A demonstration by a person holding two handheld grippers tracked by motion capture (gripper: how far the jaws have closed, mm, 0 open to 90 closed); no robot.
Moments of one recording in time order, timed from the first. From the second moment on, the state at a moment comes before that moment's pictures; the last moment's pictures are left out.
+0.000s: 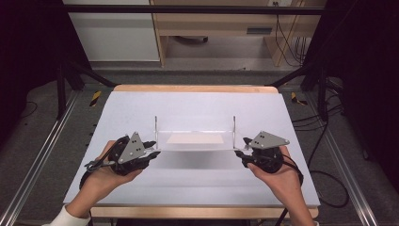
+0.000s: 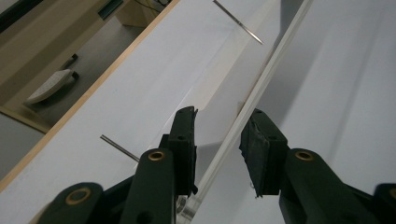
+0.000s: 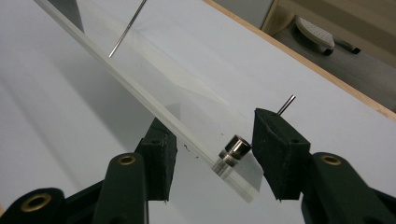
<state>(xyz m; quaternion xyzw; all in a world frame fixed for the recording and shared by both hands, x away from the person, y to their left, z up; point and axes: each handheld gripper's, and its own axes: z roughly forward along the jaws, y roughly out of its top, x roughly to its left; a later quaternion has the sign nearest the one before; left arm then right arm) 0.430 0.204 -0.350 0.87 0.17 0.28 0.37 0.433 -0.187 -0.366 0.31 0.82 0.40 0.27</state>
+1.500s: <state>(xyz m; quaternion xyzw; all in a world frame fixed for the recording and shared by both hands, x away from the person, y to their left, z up) 0.519 0.205 -0.295 0.88 0.17 0.26 0.37 0.498 -0.191 -0.327 0.31 0.79 0.44 0.29</state>
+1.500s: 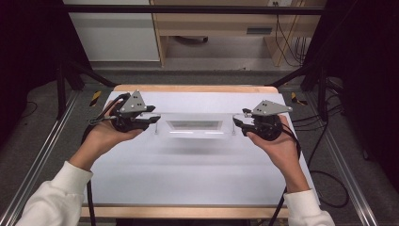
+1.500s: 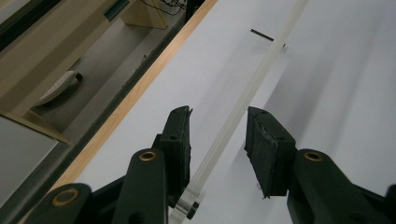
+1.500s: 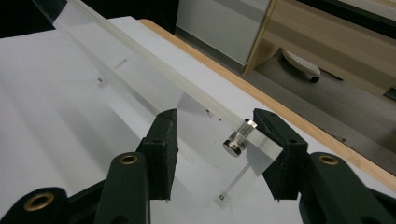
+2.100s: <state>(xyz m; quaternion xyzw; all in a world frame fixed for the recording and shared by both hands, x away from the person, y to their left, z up) 0.515 0.223 -0.276 0.79 0.25 0.30 0.47 0.535 -0.192 -0.317 0.32 0.78 0.45 0.28</state>
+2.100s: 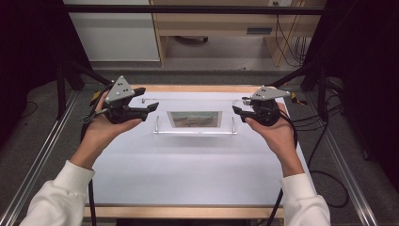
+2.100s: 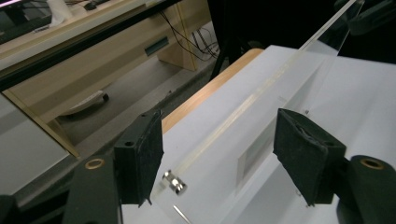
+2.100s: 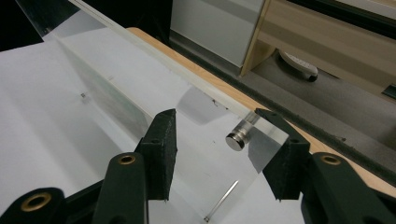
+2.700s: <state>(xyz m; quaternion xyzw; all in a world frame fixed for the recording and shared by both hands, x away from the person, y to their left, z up) 0.500 0.264 -0.332 0.77 0.33 0.26 0.48 0.572 -0.195 -0.316 0.35 0.77 0.47 0.27</state>
